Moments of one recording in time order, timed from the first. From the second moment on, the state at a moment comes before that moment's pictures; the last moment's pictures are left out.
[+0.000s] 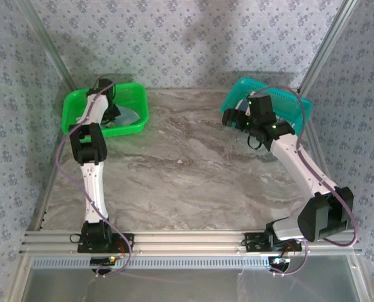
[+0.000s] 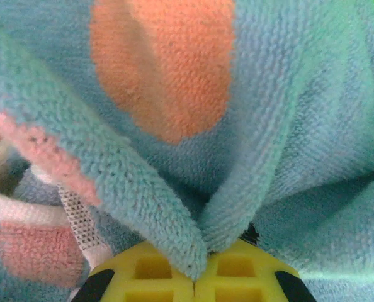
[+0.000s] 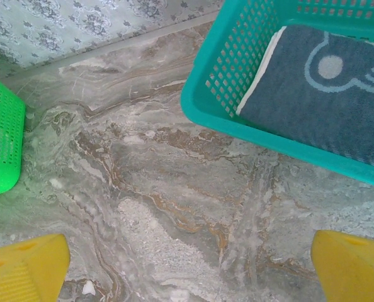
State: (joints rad) left arm 0.04 2.51 2.28 -1.03 -0.22 -0.47; right arm 0.30 1.37 1.24 -0.55 0.02 0.44
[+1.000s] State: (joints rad) left arm -0.59 1.72 2.06 -1.07 -0.10 -0.55; right arm 0.29 1.30 1.13 -0.51 -0.04 0.44
